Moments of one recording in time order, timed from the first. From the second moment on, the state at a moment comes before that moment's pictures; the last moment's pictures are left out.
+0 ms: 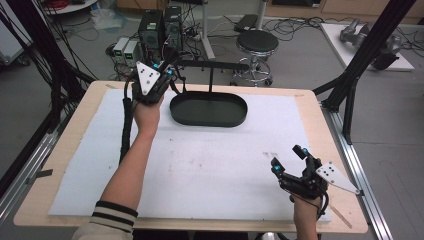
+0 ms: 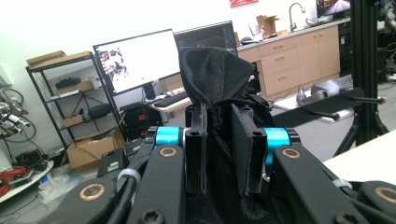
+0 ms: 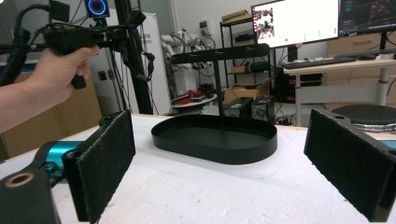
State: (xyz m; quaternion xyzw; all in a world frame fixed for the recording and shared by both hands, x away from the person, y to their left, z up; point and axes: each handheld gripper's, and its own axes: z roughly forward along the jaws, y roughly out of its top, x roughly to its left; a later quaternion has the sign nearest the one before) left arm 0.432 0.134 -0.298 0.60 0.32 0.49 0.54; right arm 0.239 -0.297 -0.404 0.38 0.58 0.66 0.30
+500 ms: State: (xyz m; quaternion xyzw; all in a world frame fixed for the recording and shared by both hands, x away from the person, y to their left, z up) left arm 0.486 0.129 -0.306 0.60 0.32 0.47 0.56; right arm 0.239 -0.303 -0.402 0.37 0.58 0.67 0.29
